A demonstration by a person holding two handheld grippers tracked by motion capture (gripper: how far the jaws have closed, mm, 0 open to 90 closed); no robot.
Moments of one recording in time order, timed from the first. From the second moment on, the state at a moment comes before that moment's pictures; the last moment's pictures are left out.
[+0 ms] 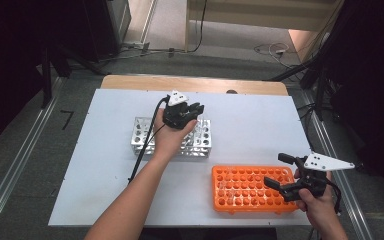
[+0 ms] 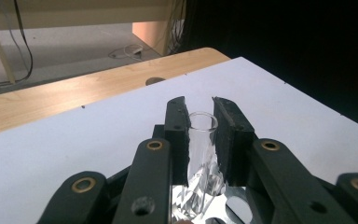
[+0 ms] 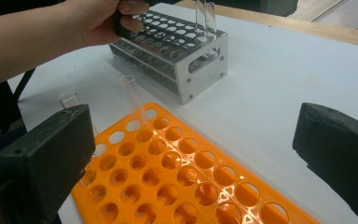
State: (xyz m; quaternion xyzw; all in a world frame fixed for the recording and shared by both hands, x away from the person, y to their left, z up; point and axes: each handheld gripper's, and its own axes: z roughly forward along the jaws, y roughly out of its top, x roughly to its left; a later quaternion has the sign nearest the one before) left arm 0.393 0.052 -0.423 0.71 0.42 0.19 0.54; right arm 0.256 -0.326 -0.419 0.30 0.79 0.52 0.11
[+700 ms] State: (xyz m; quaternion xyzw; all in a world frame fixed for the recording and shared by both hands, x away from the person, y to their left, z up) left arm 0.385 0.051 -0.429 0.73 0.41 0.18 0.51; right arm 0.257 -0.324 -0.421 0.30 0.80 0.51 0.11
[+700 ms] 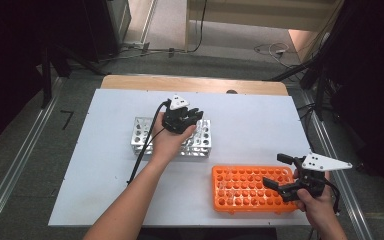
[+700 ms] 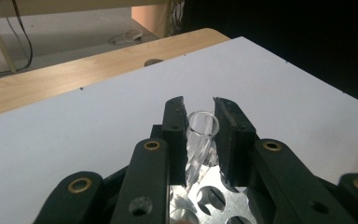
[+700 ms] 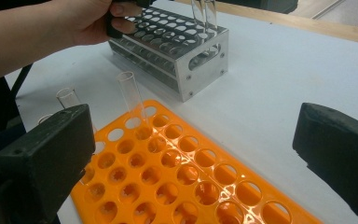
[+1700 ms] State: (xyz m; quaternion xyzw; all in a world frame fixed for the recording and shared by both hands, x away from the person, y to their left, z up) left arm 0.376 0.060 -0.426 0.73 0.42 0.16 0.52; right arm 0.258 -0.323 -0.422 0.30 0.80 0.51 0.11
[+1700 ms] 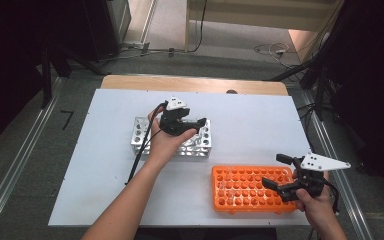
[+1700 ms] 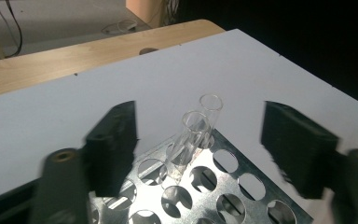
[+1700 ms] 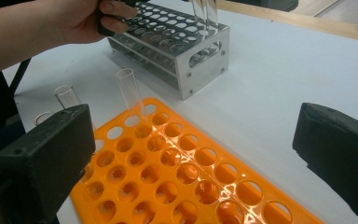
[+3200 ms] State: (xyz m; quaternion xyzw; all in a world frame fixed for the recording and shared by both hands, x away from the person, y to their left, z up) left arm 0.232 0.092 -0.411 0.73 0.32 0.14 0.59; right arm 0.268 -0.265 -0.442 0.27 0.83 0.48 0.05
